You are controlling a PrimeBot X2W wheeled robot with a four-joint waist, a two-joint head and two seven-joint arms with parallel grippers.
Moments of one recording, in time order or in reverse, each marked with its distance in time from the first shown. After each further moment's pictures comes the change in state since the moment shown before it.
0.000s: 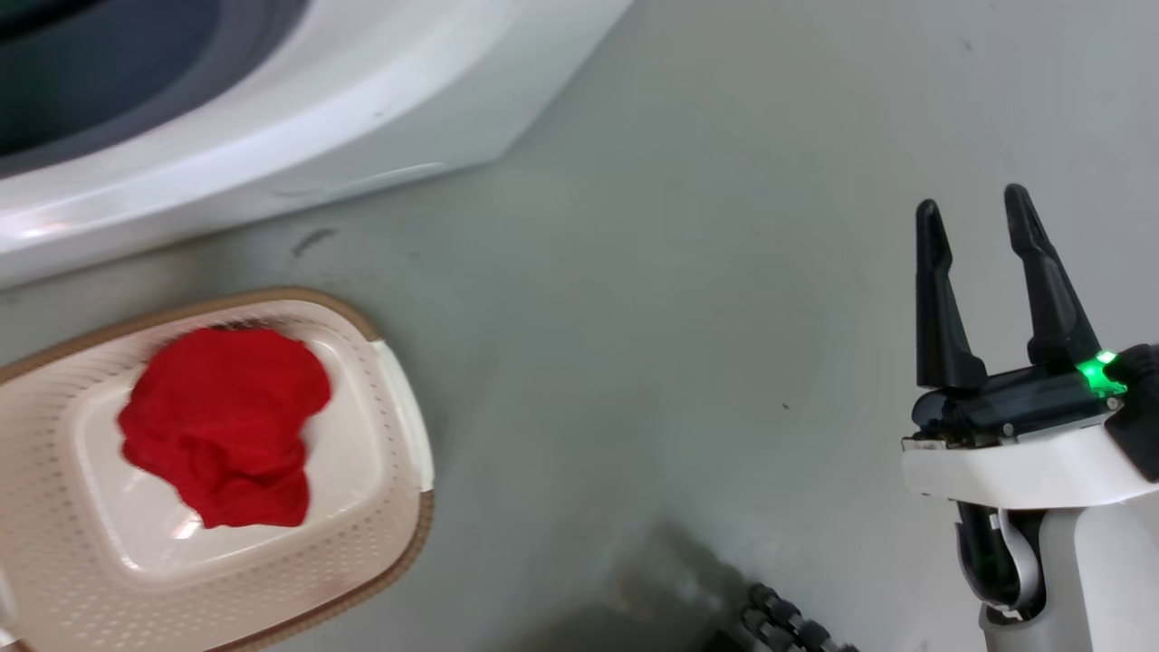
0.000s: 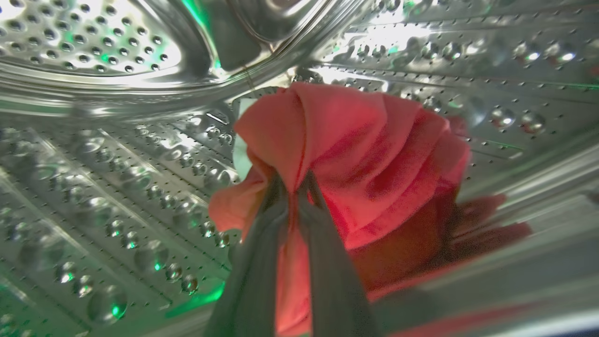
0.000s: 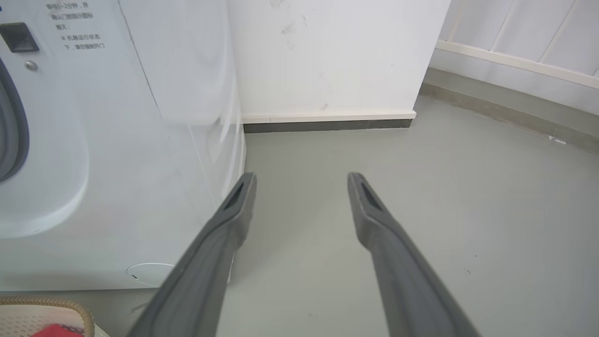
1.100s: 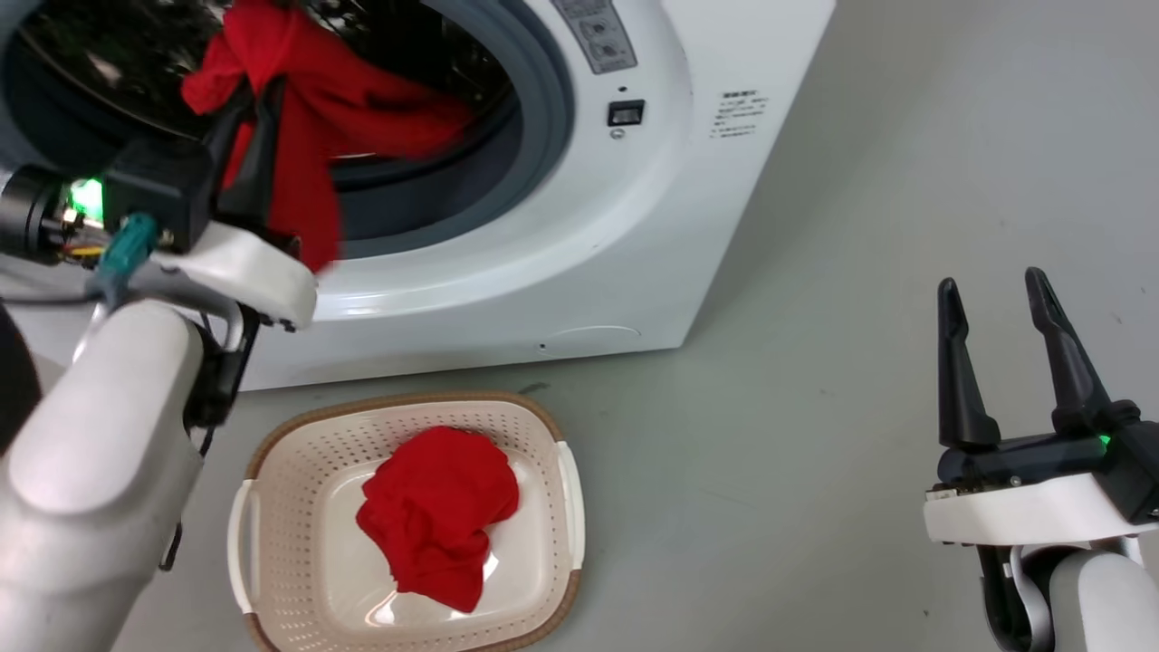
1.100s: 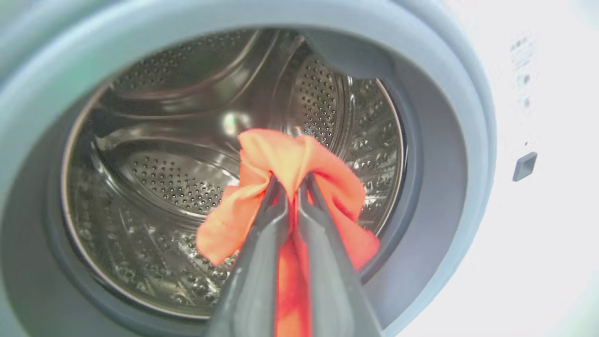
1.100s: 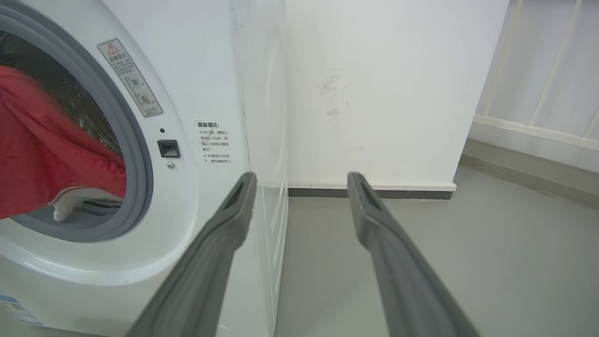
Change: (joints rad) left arm 0.678 -0.055 0.006 -0.582 0.040 0.212 -0.457; right arm 0.100 0.000 -0.083 0.056 -0.126 0.000 0.000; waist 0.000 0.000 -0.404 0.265
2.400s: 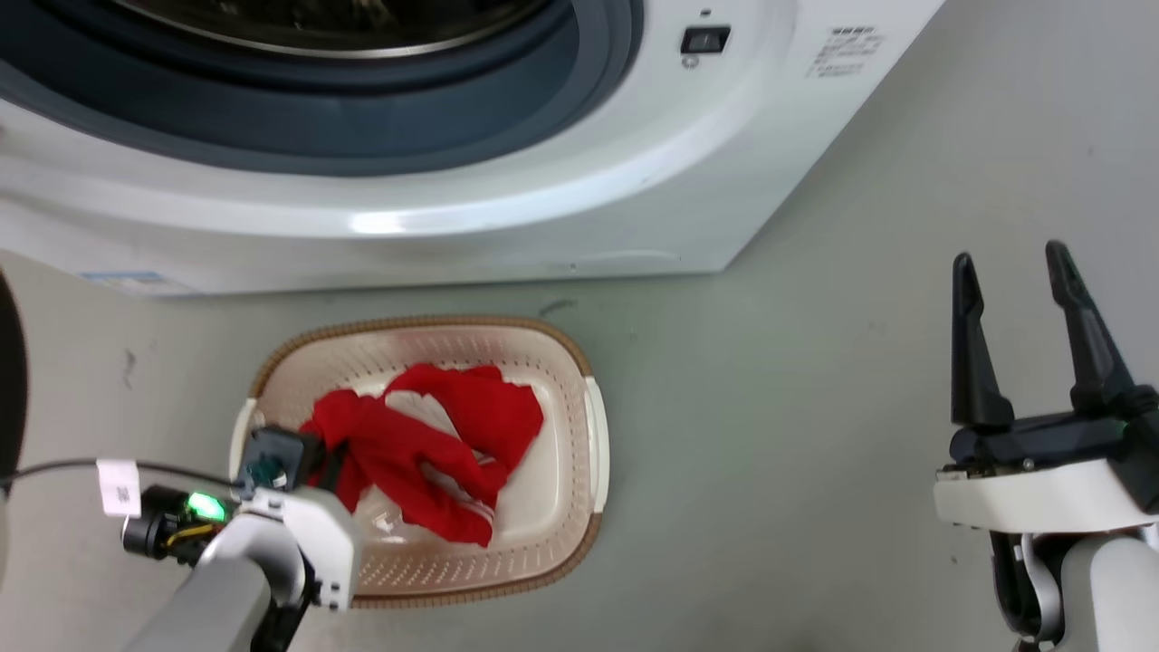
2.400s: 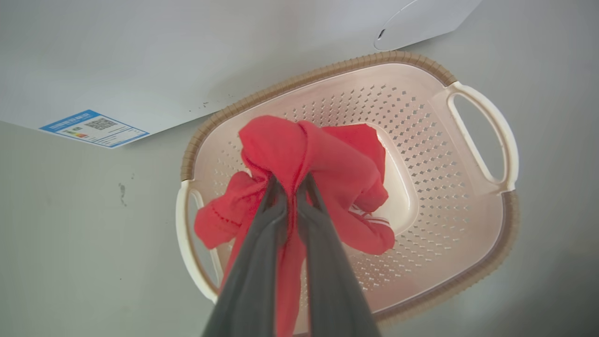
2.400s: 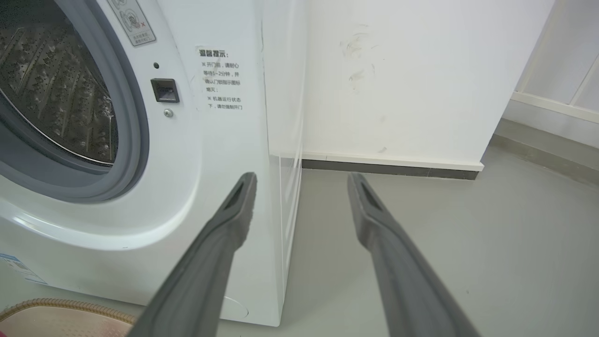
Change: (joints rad) left arm 0.390 -0.049 -0.102 0.151 -0.072 -0.001 0.177; right arm -0.018 0.000 -0.014 -0.033 -0.041 0.000 0.000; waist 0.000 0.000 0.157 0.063
